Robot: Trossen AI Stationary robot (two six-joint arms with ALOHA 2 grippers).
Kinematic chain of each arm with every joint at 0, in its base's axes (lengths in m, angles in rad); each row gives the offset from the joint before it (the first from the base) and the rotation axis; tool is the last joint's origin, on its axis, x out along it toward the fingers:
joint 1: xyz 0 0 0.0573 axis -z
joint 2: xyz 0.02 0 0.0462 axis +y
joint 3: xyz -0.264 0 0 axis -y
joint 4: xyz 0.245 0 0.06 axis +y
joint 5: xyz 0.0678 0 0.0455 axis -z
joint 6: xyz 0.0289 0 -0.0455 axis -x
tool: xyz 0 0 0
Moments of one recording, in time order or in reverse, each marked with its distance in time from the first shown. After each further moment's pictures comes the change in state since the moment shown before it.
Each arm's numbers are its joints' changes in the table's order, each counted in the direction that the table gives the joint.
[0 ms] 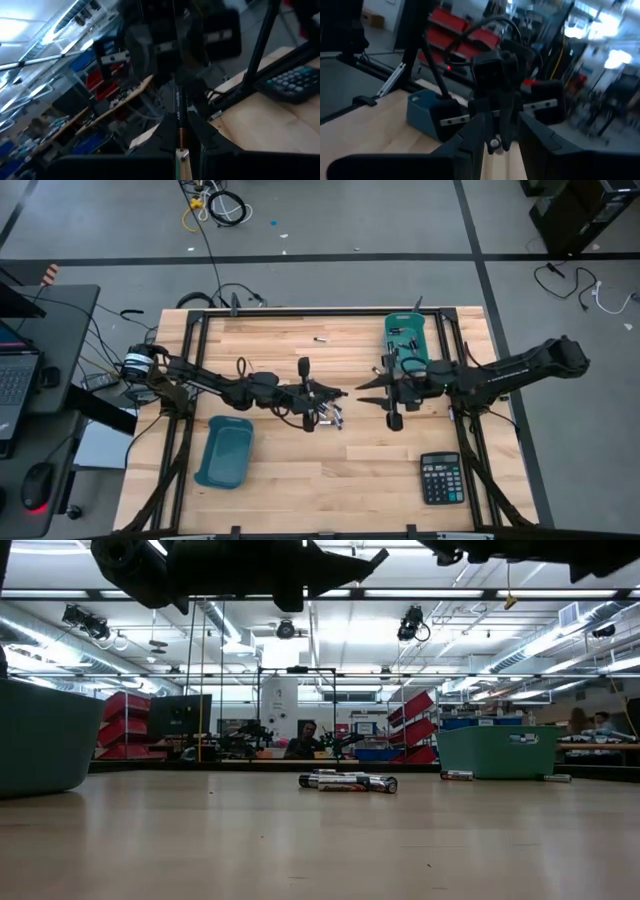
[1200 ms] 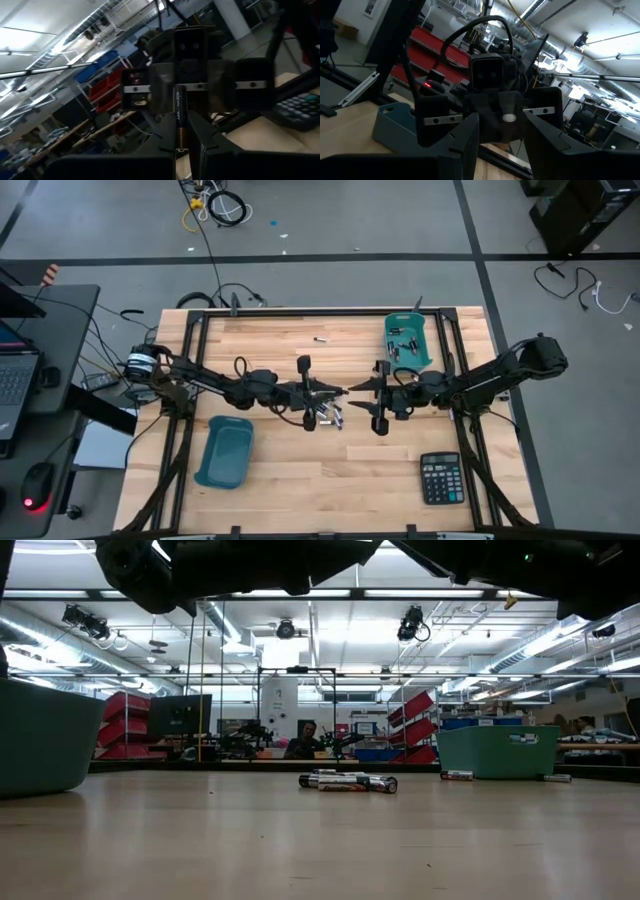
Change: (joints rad) left arm -0.019 0.025 0.001 -0.121 0.046 0.041; right arm -0.032 0.280 -0.087 -0.541 0.081 0.110
